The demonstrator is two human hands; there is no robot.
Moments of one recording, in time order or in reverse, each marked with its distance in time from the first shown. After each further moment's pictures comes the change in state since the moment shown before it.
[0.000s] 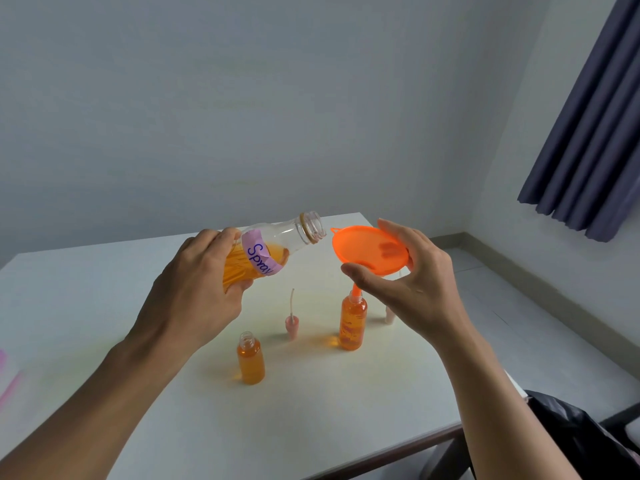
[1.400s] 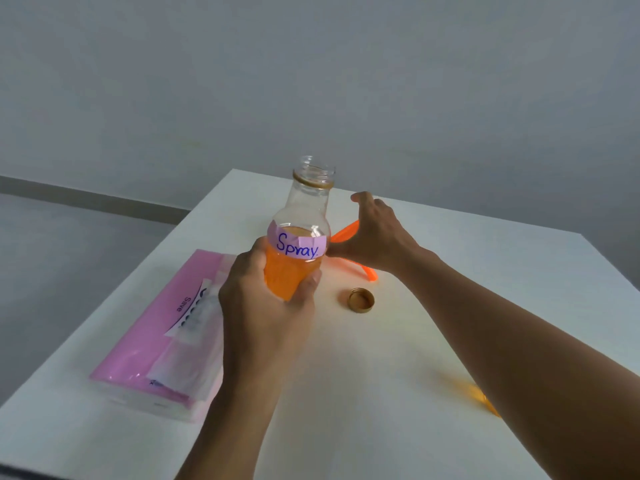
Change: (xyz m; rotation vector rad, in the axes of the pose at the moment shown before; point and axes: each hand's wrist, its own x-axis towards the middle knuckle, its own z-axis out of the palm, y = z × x) left_hand -0.118 -0.190 -0.034 -0.309 0.406 -0.764; right_hand 0.048 -0.141 0.389 -0.309 -0.695 -0.157
